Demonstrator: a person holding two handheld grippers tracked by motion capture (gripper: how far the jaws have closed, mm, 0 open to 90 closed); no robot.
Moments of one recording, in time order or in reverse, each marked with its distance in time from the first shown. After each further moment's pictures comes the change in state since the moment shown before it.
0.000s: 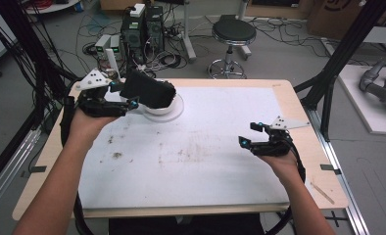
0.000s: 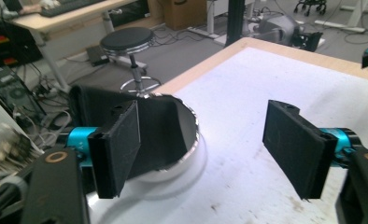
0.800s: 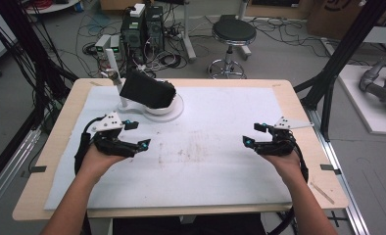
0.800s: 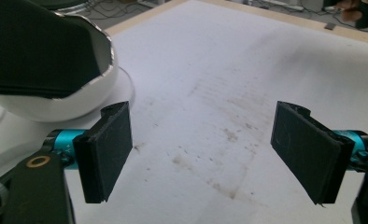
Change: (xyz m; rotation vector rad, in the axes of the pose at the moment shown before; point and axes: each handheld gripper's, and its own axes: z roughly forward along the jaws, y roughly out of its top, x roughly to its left) left arm -0.043 -0.087 0.015 0.083 -0.202 -0.011; right arm -0.014 -0.009 -0.002 0.017 -0.002 0.032
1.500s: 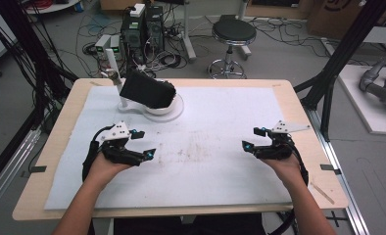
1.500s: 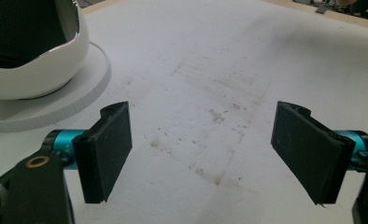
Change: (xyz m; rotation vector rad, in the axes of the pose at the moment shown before) left arm -0.006 -0.019 0.016 0.018 -0.025 -0.015; right arm 0.003 -0.010 0.001 0.047 -0.012 -0.012
